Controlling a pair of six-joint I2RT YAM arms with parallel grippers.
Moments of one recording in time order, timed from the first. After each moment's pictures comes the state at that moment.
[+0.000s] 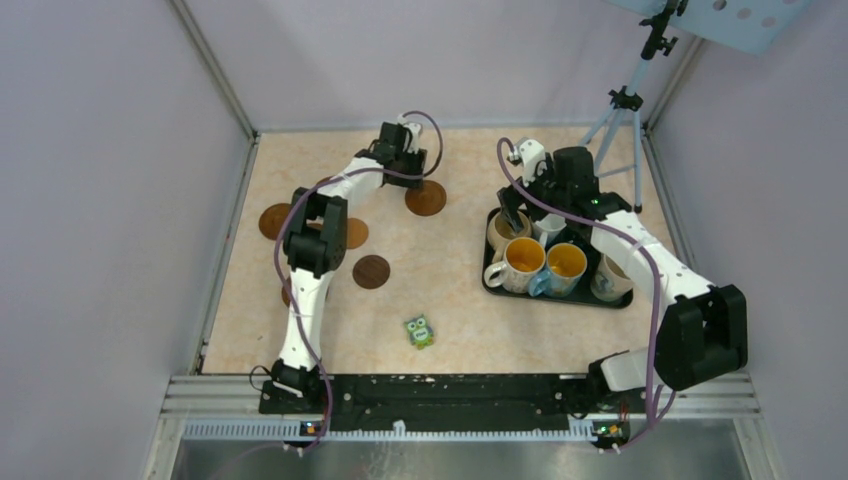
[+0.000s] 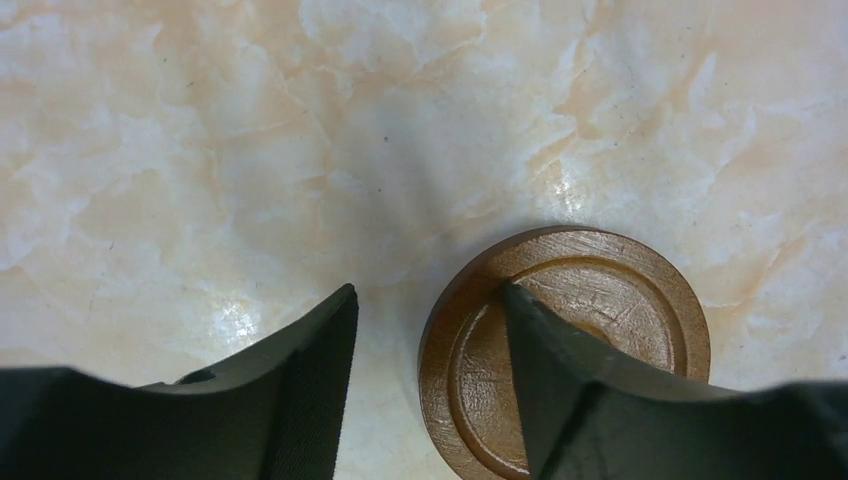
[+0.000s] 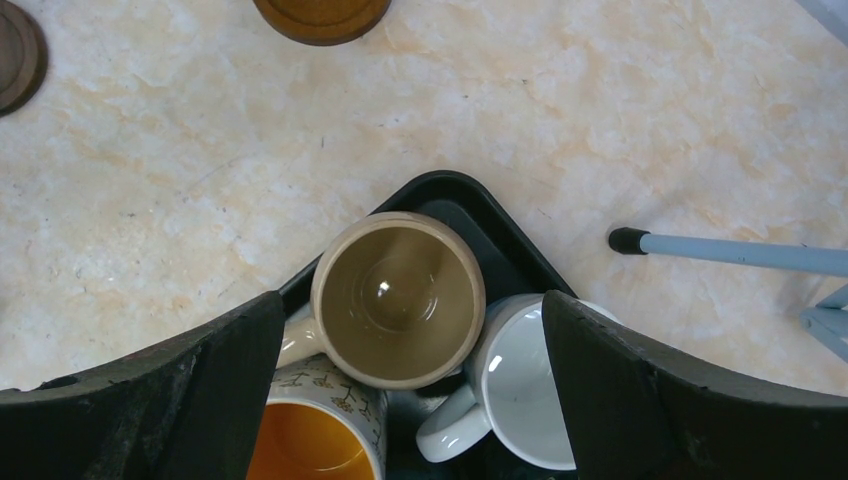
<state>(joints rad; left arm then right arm) -0.33 2.35 1.90 -0.35 0.08 -0.08 0.32 1.39 1.10 -0.34 -0.29 -0.31</state>
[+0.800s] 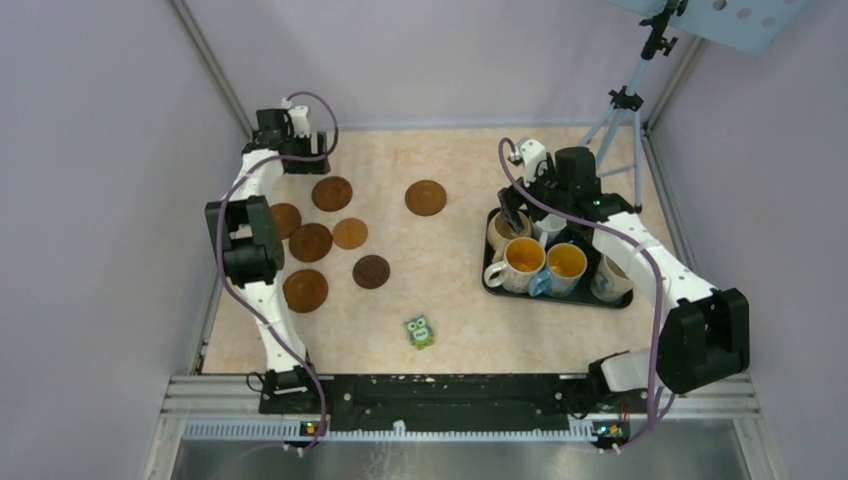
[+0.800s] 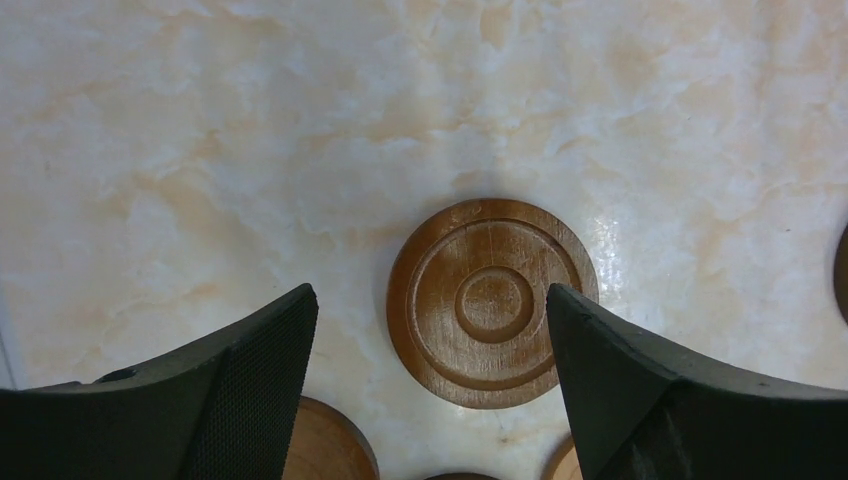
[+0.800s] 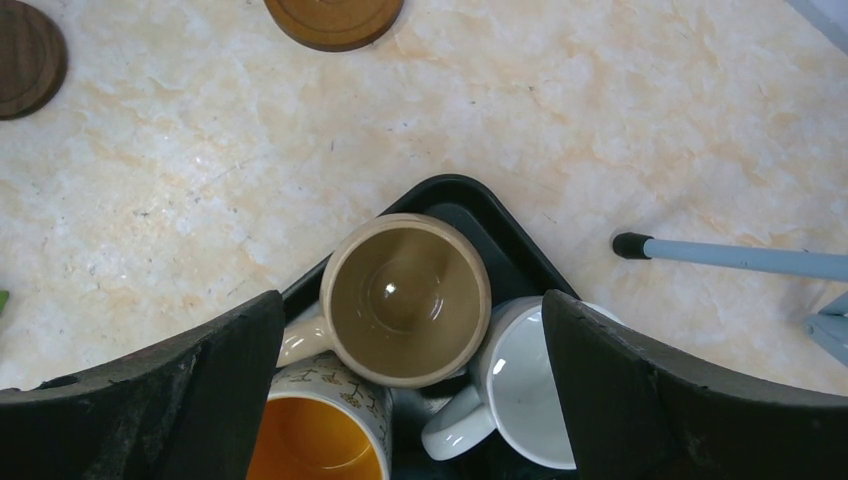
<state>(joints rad) 0.14 2.11 1.78 -0.43 0.26 0.12 0.32 1.37 1.09 -0.34 -0.31 -0.31</state>
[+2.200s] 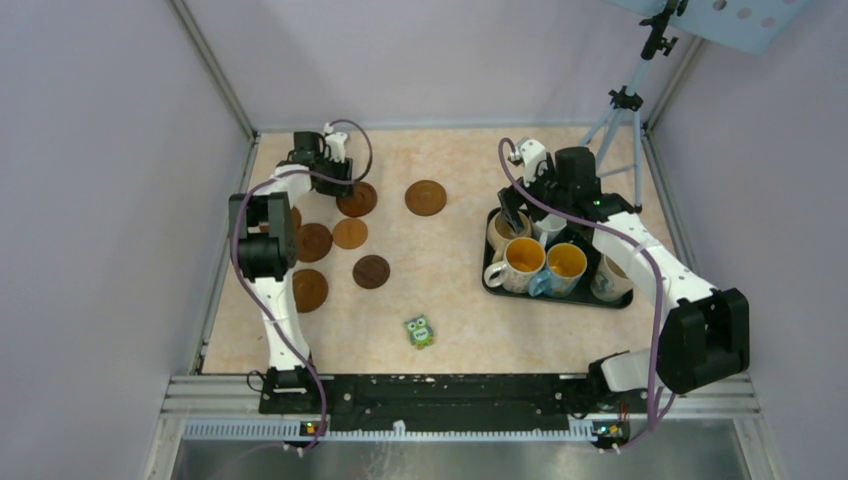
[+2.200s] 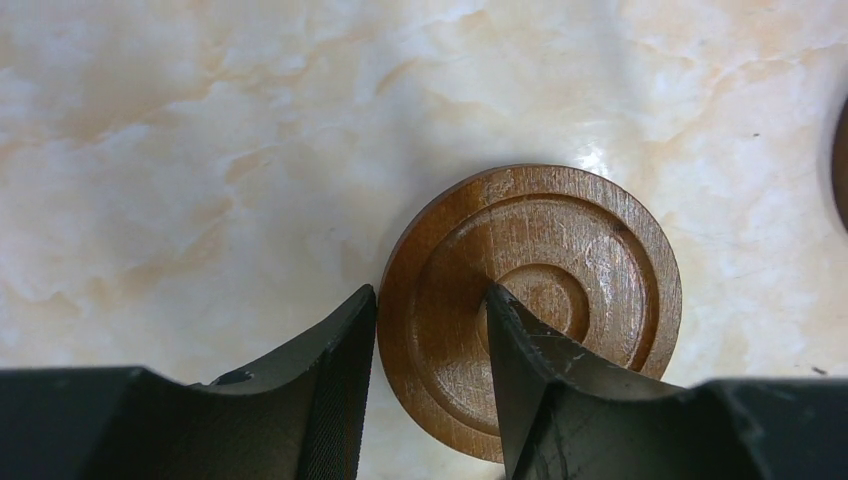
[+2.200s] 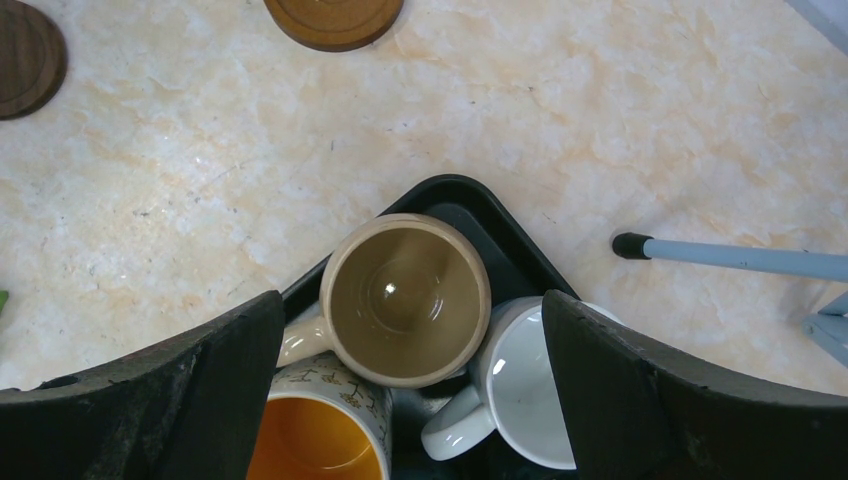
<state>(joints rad) 0.04 2.18 1.61 -0.31 0.33 0.22 0.32 1.37 1.09 -0.34 -0.31 -0.31</state>
